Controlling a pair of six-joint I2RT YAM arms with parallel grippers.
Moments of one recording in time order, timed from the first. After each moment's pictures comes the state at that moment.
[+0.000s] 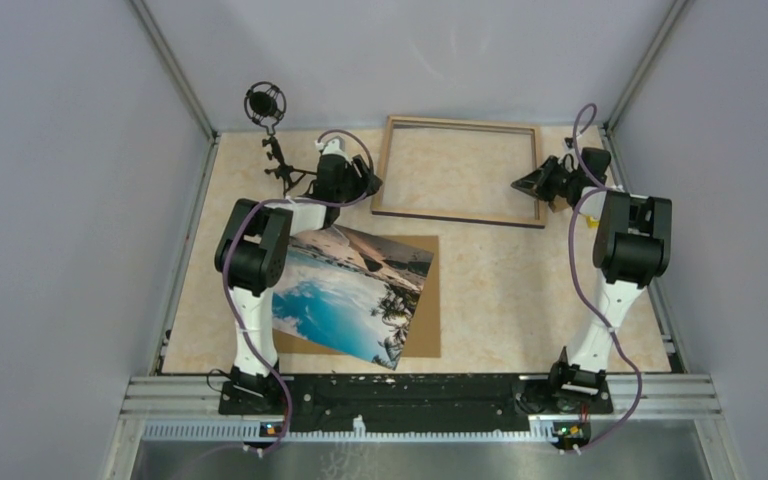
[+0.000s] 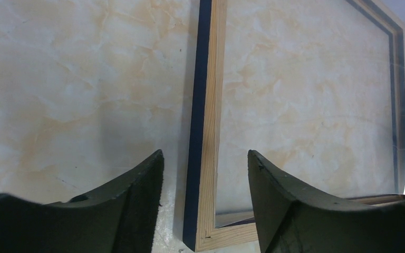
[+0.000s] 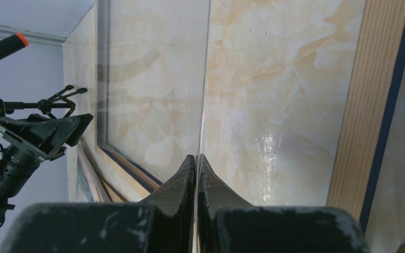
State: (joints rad) left arm -0.31 2.08 1.25 0.39 0.10 -0.64; right arm -0.20 2.08 1.28 0.20 -0.77 0.54
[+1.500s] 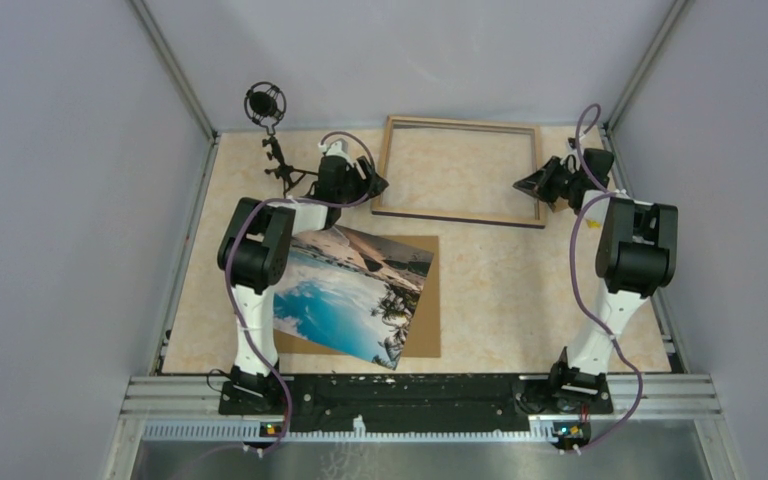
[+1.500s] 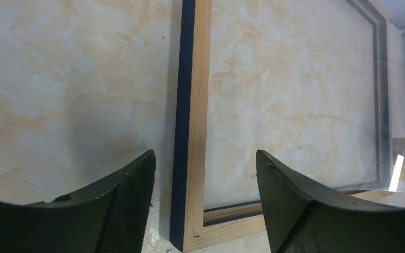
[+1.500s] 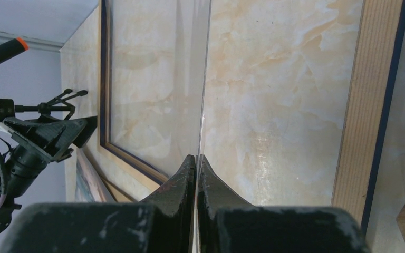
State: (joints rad) left arm -0.31 2.11 1.26 0.40 0.16 -0.68; right arm -0.19 1.98 1.19 0.19 -0.71 0.55
